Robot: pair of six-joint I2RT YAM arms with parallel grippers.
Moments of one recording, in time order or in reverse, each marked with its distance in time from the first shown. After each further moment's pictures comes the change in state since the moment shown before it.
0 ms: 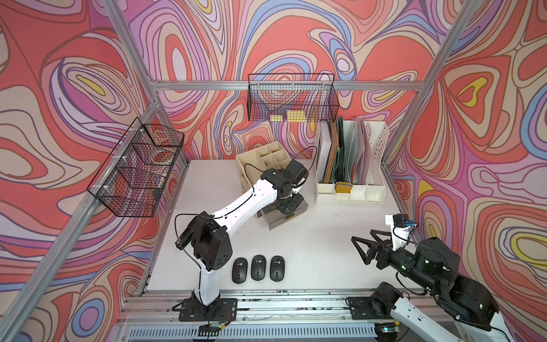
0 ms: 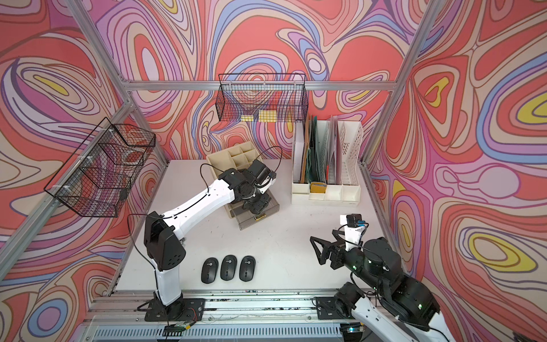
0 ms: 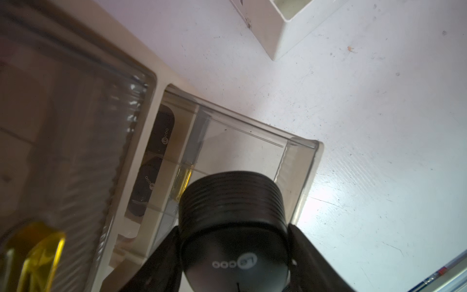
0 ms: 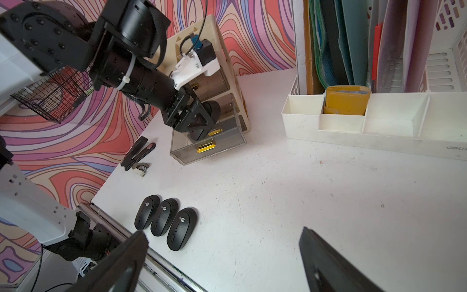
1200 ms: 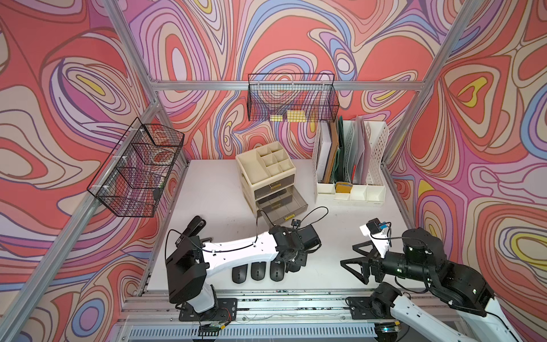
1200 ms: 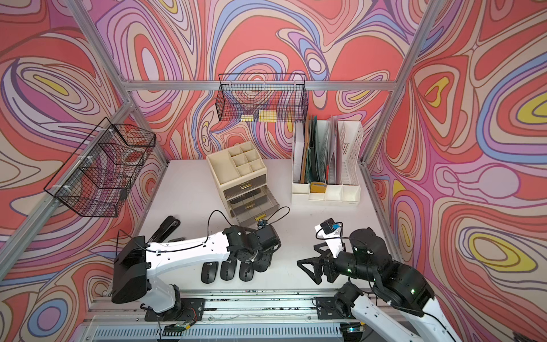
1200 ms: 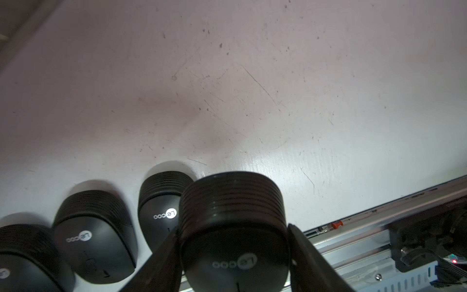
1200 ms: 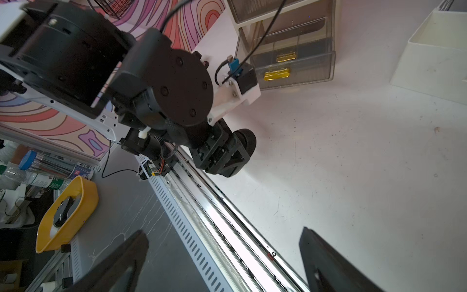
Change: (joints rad) left arm -0.429 -0.261 -0.652 0.216 -0.037 -0.924; right arm 0.000 0.147 0.082 -0.166 -0.414 -0.138
